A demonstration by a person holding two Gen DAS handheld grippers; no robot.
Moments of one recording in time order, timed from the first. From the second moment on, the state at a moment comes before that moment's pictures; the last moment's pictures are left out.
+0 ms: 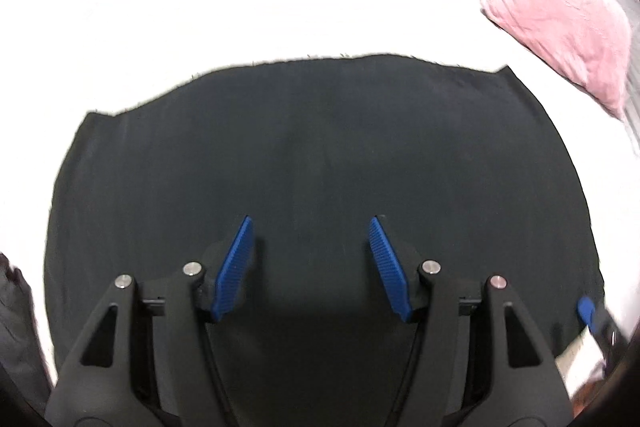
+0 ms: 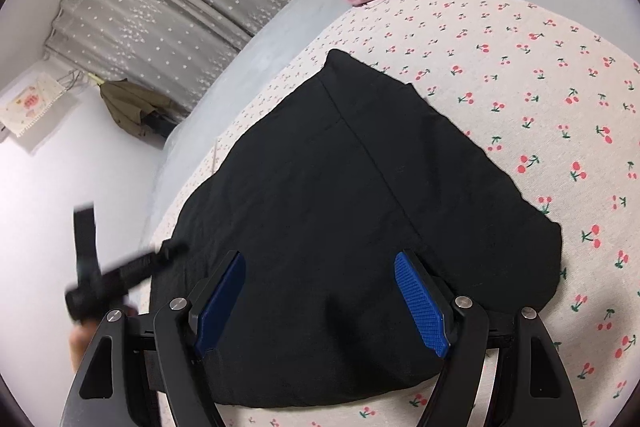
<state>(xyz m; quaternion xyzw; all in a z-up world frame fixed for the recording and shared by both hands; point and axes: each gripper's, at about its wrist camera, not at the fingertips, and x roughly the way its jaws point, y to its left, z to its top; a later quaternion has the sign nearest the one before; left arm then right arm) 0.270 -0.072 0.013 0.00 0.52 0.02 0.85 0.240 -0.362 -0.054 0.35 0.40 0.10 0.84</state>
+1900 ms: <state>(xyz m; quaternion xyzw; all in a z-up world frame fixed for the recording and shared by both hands) 0.115 0.002 -0.021 -0.06 0.48 0.03 0.87 0.201 -0.433 -0.102 0.51 0.39 0.00 0.76</state>
